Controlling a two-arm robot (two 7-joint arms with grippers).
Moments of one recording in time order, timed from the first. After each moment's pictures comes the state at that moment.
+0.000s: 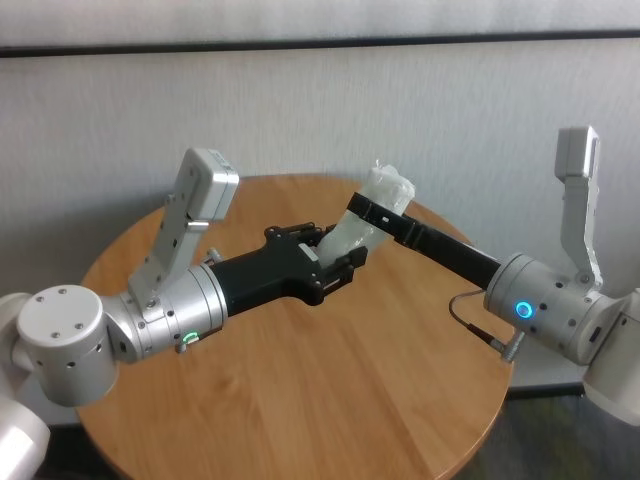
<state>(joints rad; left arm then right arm) -0.42 0.38 0.52 -1.47 -0.45 0.06 -0.61 0.36 0.57 -0.54 -1.66 1.31 0.26 0.10</state>
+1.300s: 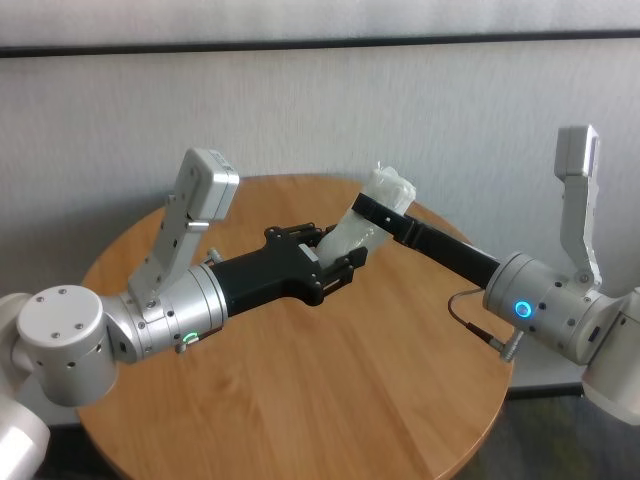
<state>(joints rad) -0.42 0.38 0.52 -1.47 -0.45 0.06 -0.61 0.37 0.57 -0.55 -1.65 1.31 0.25 0.10</state>
